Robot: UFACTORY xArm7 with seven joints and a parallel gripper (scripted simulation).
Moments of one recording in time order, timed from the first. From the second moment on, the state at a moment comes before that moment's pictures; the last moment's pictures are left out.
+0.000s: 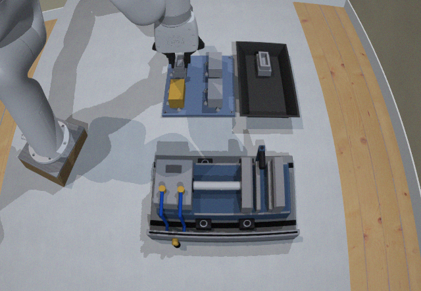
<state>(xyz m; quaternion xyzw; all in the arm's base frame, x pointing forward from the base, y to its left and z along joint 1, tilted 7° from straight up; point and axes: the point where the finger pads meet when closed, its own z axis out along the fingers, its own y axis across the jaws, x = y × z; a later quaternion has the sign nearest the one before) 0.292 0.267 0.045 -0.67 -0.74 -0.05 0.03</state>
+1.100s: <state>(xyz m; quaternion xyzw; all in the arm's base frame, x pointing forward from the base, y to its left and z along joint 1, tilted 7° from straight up) 0.292 0.266 0.048 -0.67 -0.74 -0.05 0.03</state>
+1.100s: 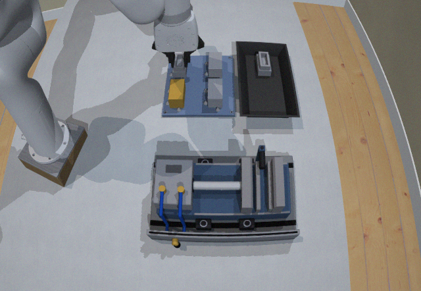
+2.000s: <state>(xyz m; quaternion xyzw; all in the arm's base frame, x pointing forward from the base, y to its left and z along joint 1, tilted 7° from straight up) 0.291 0.258 0.130 -0.67 -0.74 -0.05 0.03</state>
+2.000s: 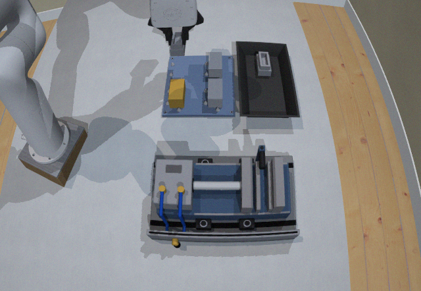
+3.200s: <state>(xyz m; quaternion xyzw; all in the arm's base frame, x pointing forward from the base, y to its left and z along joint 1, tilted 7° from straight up) 0.391 0.239 0.177 -0.65 -0.75 -0.05 0.04</state>
